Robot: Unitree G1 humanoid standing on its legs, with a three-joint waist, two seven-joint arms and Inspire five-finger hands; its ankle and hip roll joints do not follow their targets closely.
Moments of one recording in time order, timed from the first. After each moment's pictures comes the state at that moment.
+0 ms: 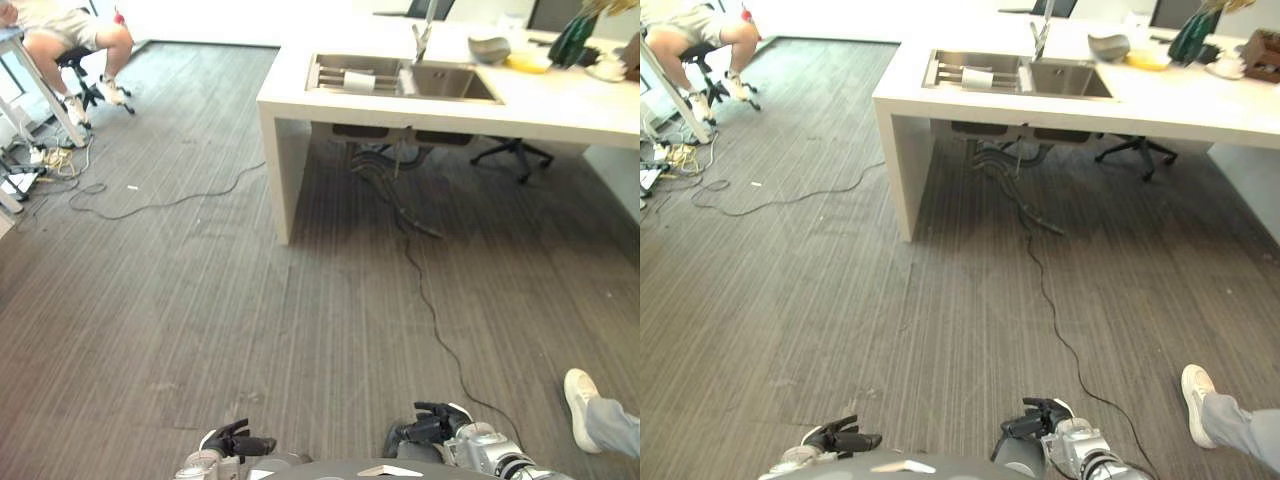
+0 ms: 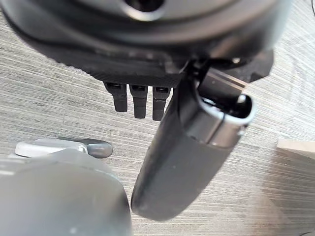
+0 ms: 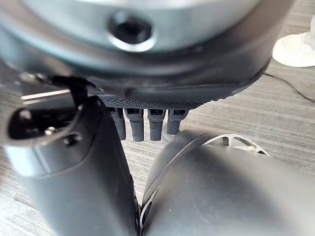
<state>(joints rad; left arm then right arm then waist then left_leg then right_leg) 0.00 0.22 -0.14 1.21 -0.34 -0.03 -0.03 -0.11 -0.25 0.22 1.20 0.16 0.05 0.11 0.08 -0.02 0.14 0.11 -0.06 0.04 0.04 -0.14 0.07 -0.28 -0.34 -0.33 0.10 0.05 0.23</state>
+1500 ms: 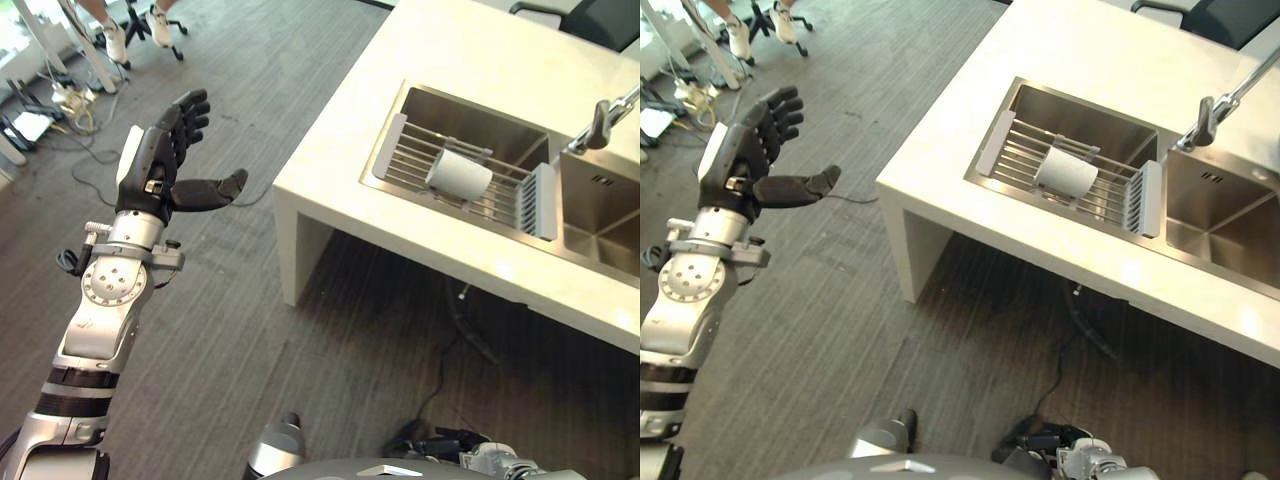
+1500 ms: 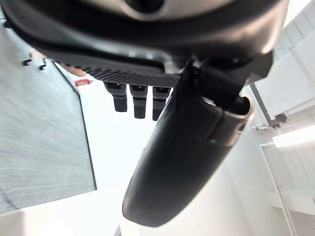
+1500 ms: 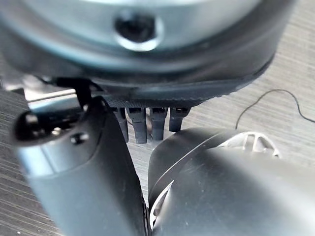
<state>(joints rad) -0.27 0.70 0.05 -0.08 -0.36 -0.11 0.09 -0.13 -0.26 0.06 1.42 0.24 0.04 0.09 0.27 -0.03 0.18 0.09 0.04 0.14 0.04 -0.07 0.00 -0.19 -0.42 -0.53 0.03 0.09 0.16</state>
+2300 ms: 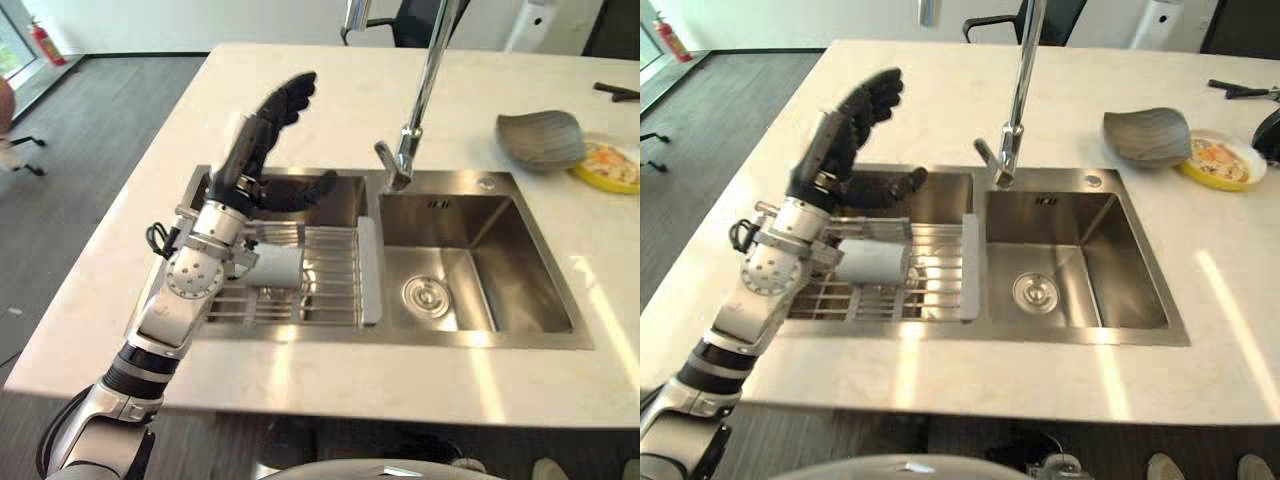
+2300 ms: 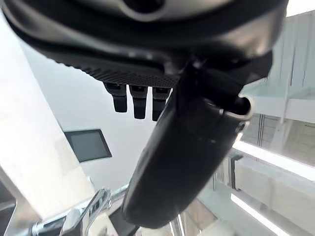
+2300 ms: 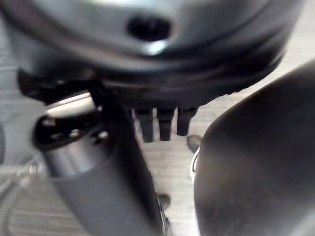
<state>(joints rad) -0.38 0.60 -0.27 -0.17 -0.23 -0.15 0.10 0.01 -0.14 0.19 1.24 0.32 -0.01 0.08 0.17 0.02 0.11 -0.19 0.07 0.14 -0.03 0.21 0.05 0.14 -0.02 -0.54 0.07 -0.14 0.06</state>
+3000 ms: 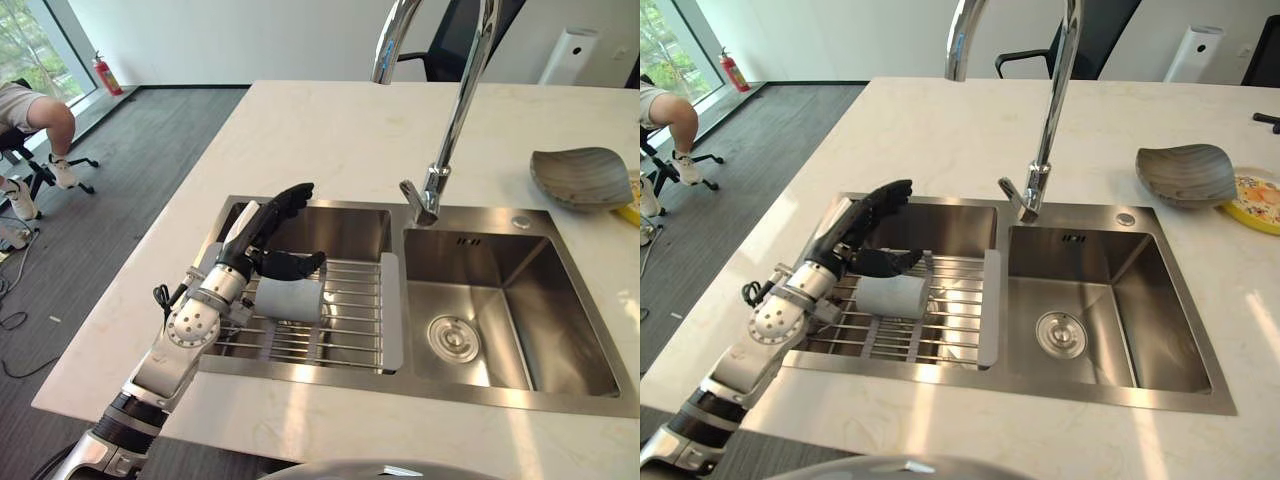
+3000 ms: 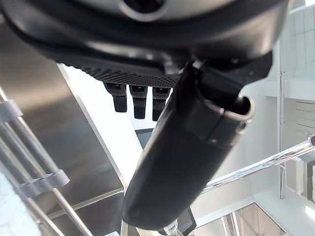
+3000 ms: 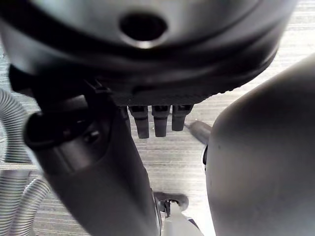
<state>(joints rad) -0.10 0.63 -0.27 -0.12 -0.27 -0.11 0.01 0.01 -0.13 0.18 1.34 0.32 -0.04 0.03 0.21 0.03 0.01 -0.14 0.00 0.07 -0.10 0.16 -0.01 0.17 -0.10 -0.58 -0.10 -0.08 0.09</state>
